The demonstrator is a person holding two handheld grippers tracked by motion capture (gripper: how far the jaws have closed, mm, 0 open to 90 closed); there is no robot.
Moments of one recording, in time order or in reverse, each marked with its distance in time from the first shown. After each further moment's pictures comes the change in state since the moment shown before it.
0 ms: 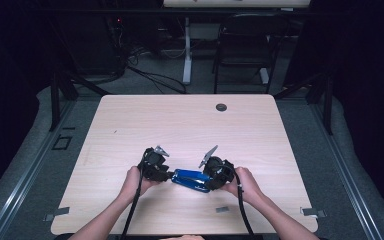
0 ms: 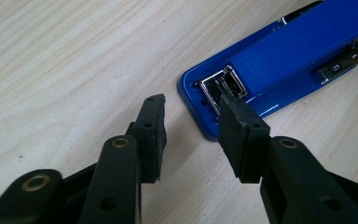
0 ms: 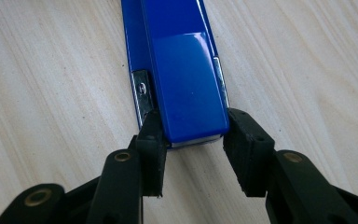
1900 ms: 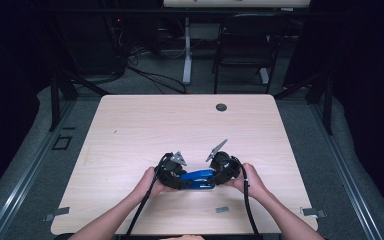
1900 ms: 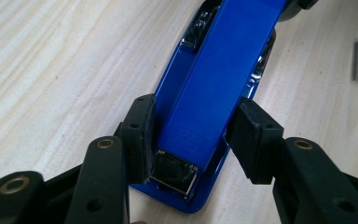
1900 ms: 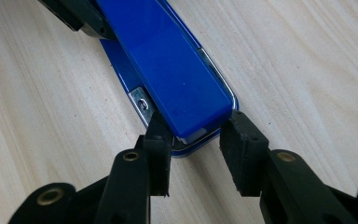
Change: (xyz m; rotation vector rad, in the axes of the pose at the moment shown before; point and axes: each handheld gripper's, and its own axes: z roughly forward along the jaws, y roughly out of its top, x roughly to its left) left arm -0.033 0.015 0.027 -0.023 -0.148 0.212; right arm -0.025 -0.012 0.001 -0.054 0.101 0.066
